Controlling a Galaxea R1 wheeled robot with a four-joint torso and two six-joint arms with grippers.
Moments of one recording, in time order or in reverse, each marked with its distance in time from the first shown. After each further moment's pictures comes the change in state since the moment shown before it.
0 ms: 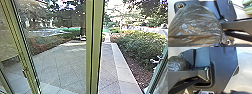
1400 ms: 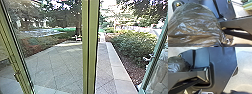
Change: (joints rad) left arm 0.002 0.001 0.002 0.005 0.002 0.001; right arm 0.003 0.012 -0.015 -0.002 0.000 0.000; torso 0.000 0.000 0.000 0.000
